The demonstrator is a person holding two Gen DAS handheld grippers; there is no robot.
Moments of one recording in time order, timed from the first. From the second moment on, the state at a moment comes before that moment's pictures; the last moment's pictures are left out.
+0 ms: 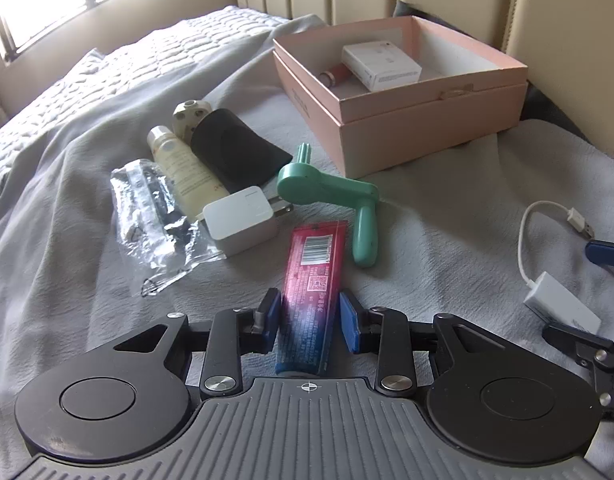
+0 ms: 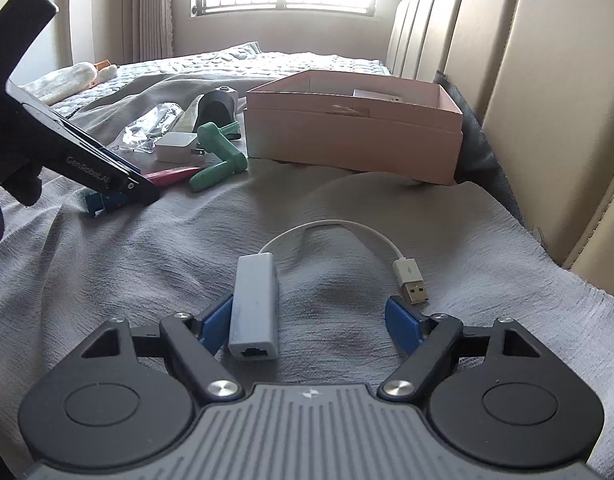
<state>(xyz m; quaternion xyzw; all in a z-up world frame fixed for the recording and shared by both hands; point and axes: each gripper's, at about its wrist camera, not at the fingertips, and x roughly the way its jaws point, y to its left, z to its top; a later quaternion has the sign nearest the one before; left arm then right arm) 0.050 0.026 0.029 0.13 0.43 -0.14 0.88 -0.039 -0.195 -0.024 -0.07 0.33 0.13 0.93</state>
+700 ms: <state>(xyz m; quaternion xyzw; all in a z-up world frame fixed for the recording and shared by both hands) 0.030 0.040 0.018 0.09 0.38 -0.14 0.91 -0.023 -0.174 -0.008 -0.10 0.32 0.14 0.93</state>
